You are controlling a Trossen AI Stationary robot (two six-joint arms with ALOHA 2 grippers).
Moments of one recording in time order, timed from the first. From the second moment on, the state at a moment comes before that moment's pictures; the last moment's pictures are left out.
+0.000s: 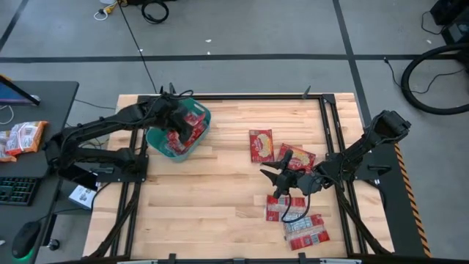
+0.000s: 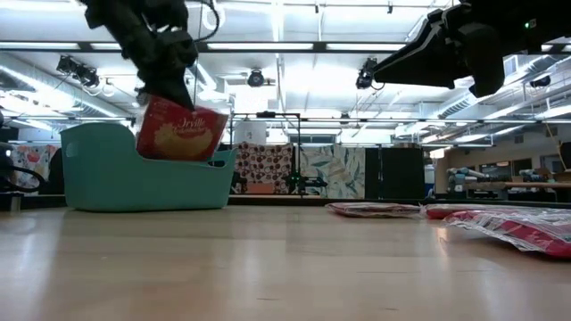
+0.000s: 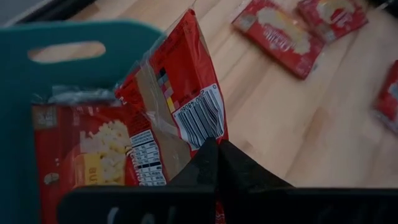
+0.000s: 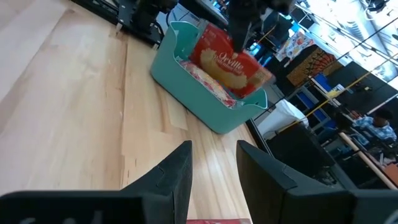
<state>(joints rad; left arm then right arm) 0.50 1.07 0.85 -0.61 0.11 -0.26 0.53 1.40 0.51 0.57 0.95 -0.37</state>
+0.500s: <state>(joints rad) 0.61 1.07 0.69 -0.45 0.27 -0.30 0.53 1.40 0.51 0.57 0.94 -0.36</state>
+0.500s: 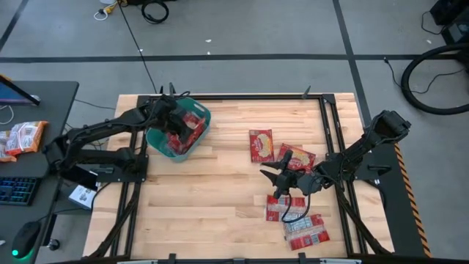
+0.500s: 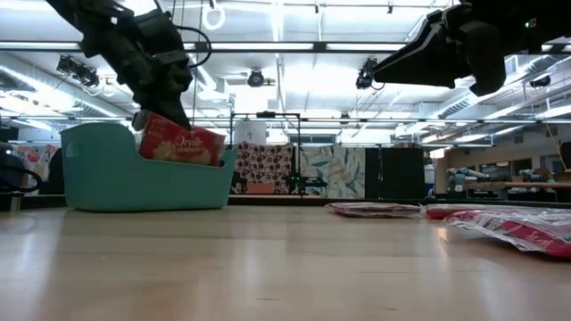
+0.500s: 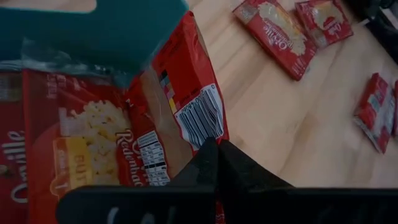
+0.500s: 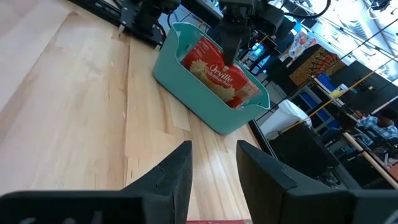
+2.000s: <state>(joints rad) 0.48 1.09 0.83 -0.52 0.18 -0.20 0.48 1.40 0.51 0.51 0.90 -0.25</state>
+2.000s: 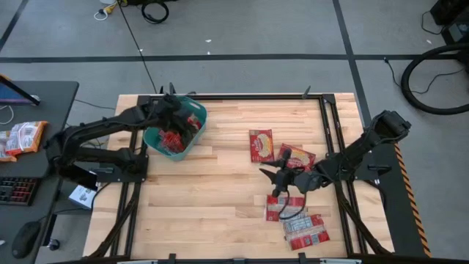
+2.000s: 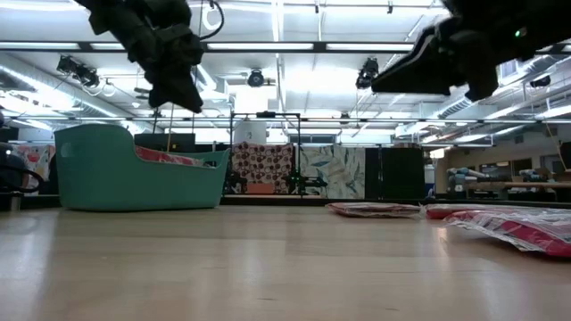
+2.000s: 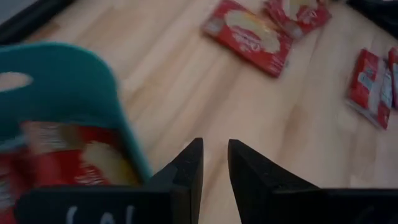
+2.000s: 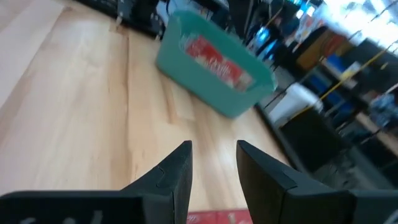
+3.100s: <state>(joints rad) 0.01 1.35 0.89 -0.52 -0.17 -0.35 0.13 1.57 0.52 0.19 0.57 0.25</state>
